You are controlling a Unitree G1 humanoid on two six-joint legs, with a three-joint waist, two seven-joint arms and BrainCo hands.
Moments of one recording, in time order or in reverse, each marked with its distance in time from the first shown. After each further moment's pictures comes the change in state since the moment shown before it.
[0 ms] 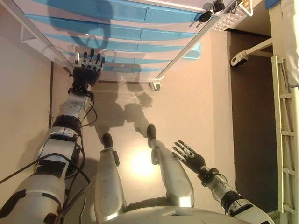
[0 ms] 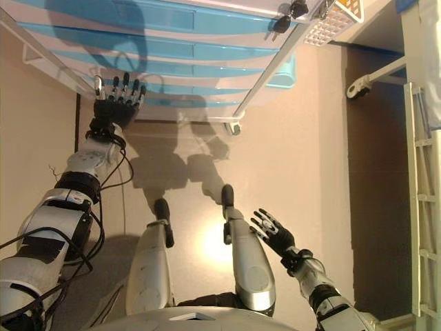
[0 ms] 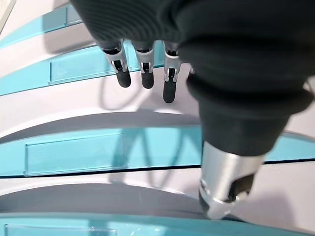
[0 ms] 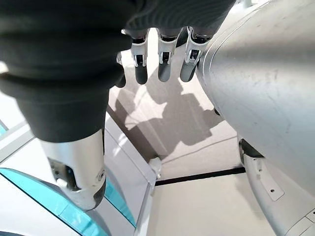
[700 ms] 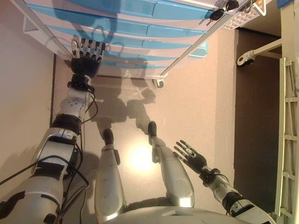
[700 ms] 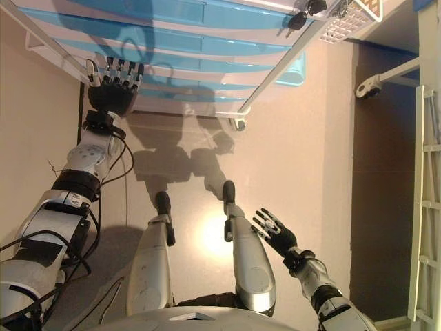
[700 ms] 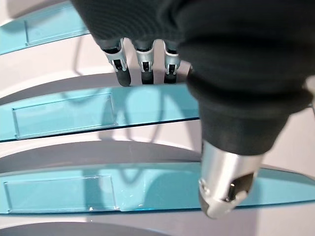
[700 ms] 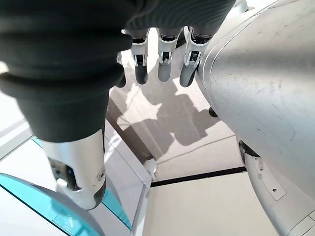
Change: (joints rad) left arm 0.049 0.010 -0.031 -0.224 -0.016 -0.113 -0.037; right arm 0.003 -0.013 0.006 0.000 0.022 -0.006 0.014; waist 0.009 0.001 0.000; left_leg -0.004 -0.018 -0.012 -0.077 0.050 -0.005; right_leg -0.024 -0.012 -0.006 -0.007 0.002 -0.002
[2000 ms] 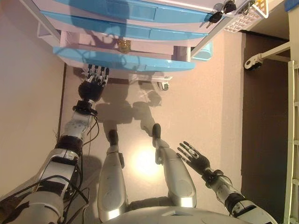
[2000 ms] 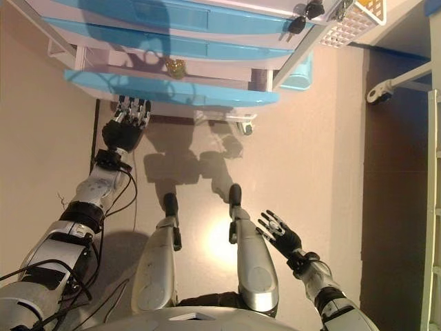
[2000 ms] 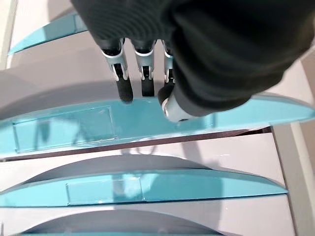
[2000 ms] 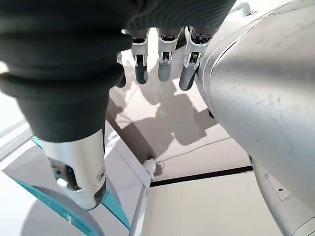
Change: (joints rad) left arm 0.234 -0.049 0.042 -0.020 0.037 0.071 -0.166; right arm 0.006 -0.017 -0.019 0.015 -0.004 -0.002 -0.024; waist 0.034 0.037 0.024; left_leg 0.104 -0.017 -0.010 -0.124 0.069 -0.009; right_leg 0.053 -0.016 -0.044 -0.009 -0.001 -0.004
